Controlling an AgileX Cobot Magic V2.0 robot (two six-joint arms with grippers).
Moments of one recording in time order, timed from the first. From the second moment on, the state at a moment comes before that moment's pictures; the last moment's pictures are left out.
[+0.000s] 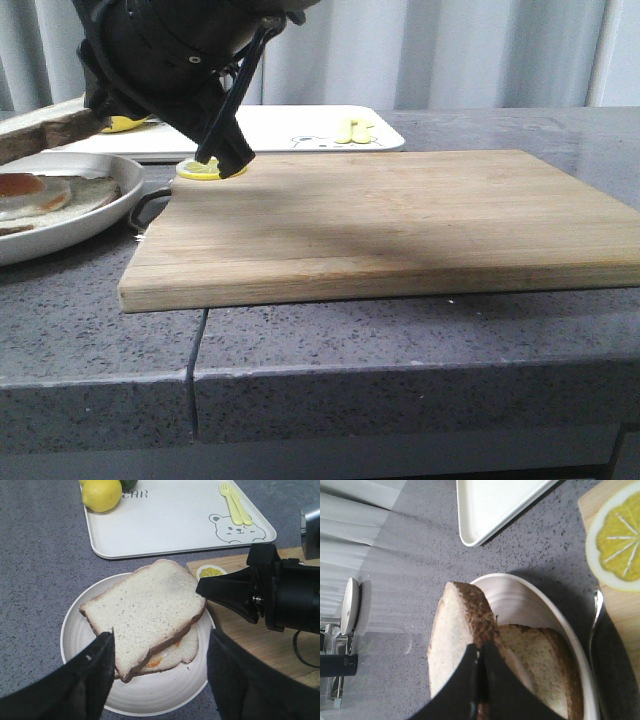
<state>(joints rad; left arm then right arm) -0.02 0.72 -0.90 -0.34 0.84 0.17 0.90 1.86 -1.35 1.64 -0.13 -0.37</state>
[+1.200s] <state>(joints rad) -0.02 0.72 -0.90 -0.34 0.84 0.17 0.90 1.85 -1.34 1.64 -0.13 -0.48</state>
